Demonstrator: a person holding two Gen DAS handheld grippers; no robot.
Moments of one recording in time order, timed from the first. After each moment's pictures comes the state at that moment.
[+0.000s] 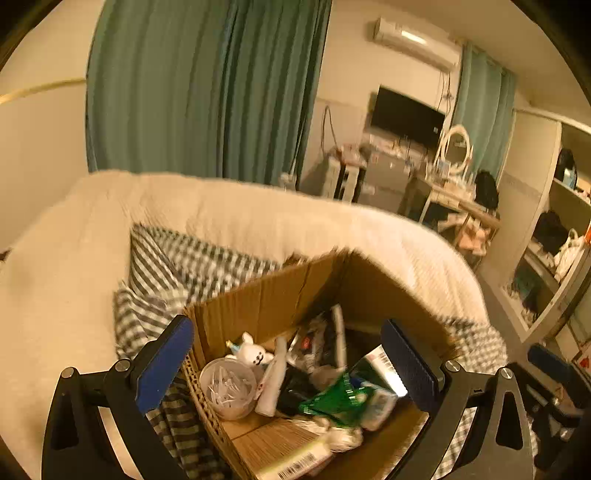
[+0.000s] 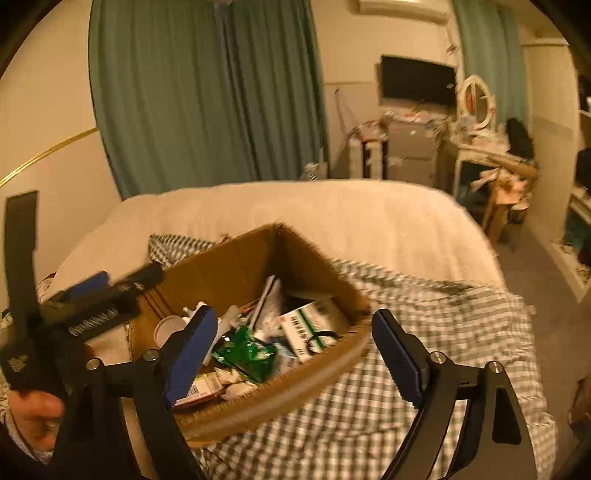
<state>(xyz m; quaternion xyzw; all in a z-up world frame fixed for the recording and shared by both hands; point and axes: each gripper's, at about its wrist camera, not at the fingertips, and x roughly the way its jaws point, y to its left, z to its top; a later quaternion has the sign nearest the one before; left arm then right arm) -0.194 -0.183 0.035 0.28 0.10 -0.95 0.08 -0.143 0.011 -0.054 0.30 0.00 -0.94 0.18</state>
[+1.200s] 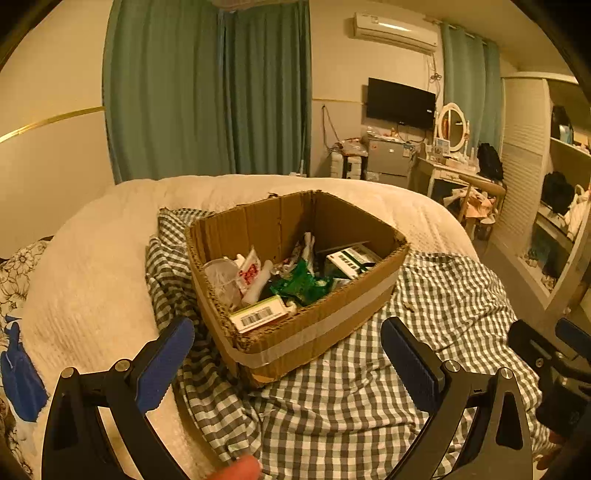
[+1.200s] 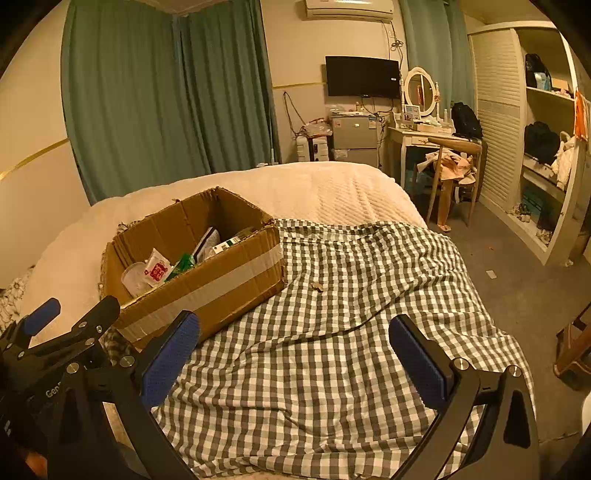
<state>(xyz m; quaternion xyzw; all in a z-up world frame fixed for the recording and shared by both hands) -0.065 -0.067 -0.007 0.29 0.04 -0.95 0.11 -0.035 0.115 -0.093 0.30 -0.02 -0.95 0.10</state>
